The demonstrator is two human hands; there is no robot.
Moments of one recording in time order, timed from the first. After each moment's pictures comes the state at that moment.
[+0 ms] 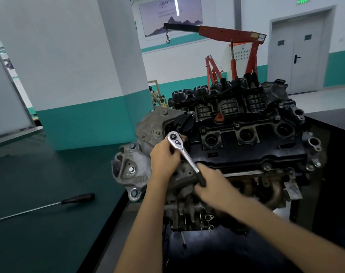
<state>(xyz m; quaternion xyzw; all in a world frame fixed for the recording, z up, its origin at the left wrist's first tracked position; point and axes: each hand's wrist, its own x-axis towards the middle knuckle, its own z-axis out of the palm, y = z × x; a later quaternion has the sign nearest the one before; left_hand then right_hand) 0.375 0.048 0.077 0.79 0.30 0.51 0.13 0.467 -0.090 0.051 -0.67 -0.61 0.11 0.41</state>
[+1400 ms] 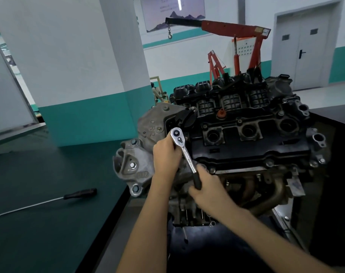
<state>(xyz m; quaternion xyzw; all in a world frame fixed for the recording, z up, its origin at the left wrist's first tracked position) 0.382 0.044 0.079 0.78 0.36 0.50 0.08 0.450 -0.084 0.029 -0.65 -0.58 0.12 0.47</state>
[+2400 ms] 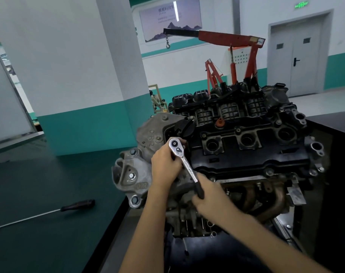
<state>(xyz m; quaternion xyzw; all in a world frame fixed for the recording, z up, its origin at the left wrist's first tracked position) 0.375 0.046 0.078 0.80 0.30 0.50 0.12 0.453 -0.088 0.038 -0.67 -0.59 0.12 0.44</state>
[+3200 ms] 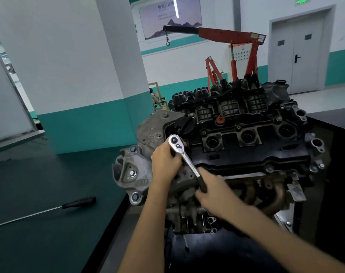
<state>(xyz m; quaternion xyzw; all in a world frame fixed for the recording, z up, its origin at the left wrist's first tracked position) 0.377 0.048 0.078 0.79 0.31 0.51 0.12 0.462 -0.092 0.045 -0.67 -0.60 0.11 0.41</state>
